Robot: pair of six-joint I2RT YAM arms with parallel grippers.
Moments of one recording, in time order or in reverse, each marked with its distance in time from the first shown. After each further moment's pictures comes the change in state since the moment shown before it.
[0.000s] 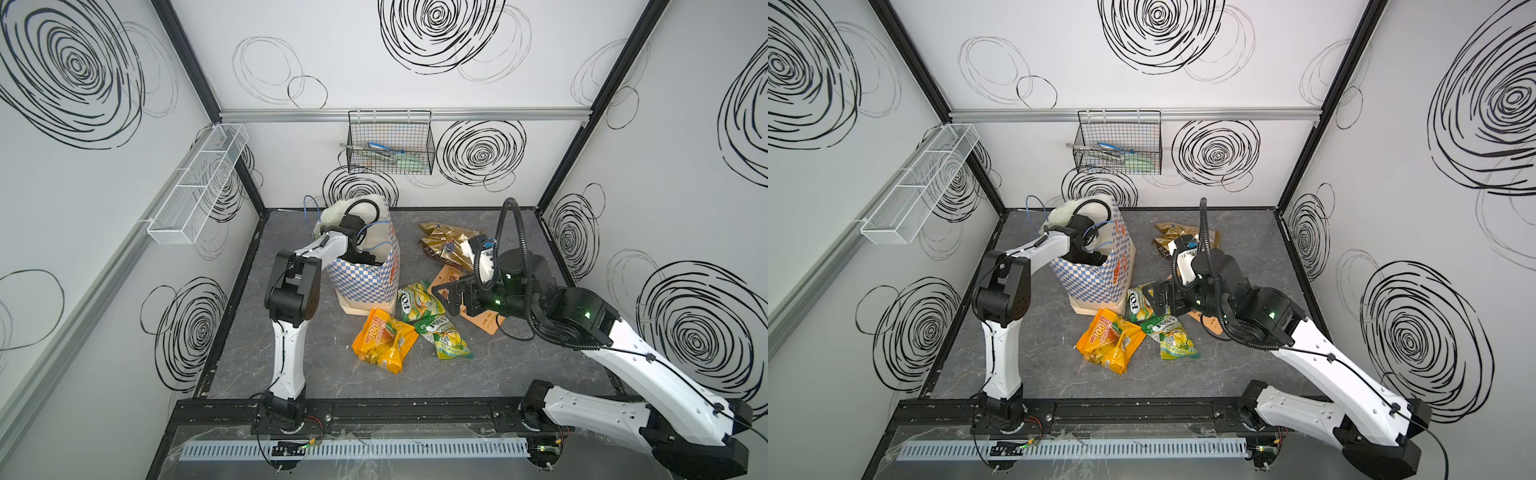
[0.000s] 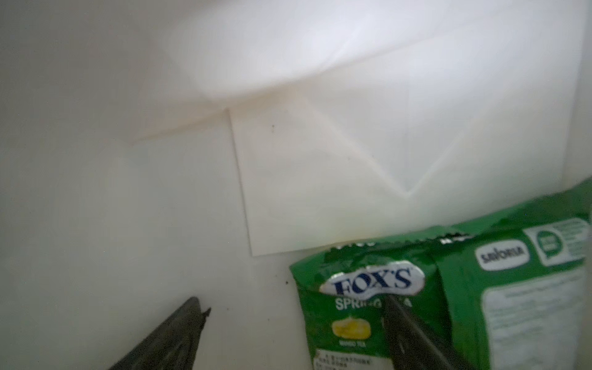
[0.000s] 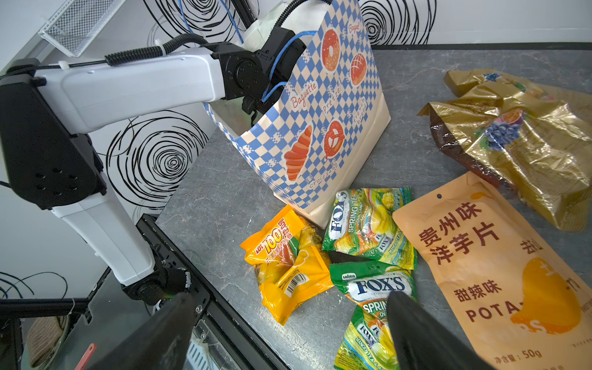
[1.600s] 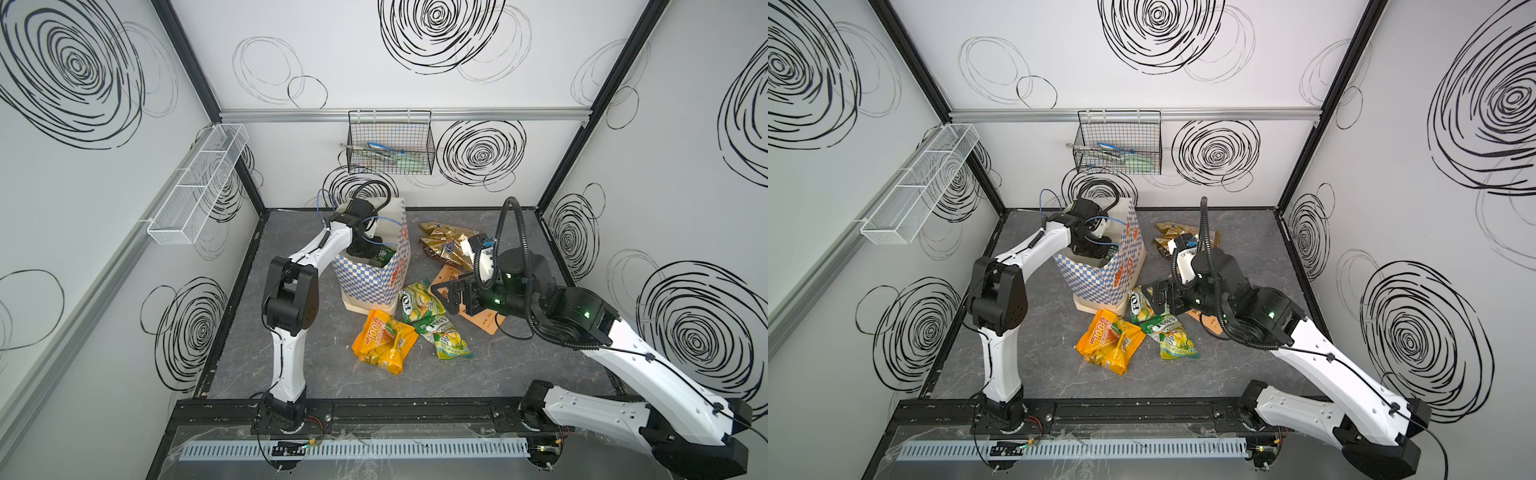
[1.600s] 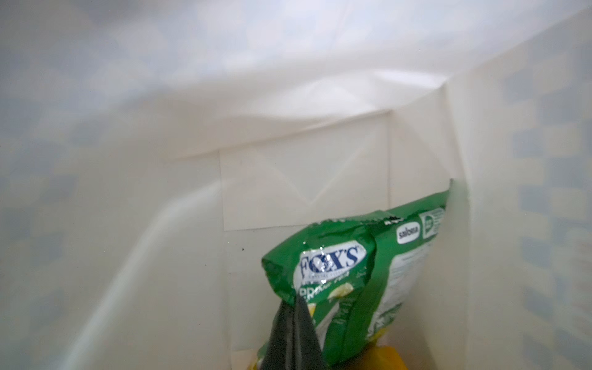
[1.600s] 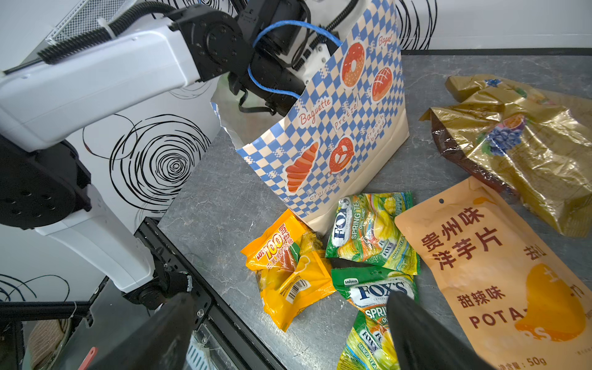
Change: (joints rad) left arm -0.061 -0.108 0.158 -0.080 0.078 -0.022; right arm 0.000 0.004 0.000 0.017 0.001 0.000
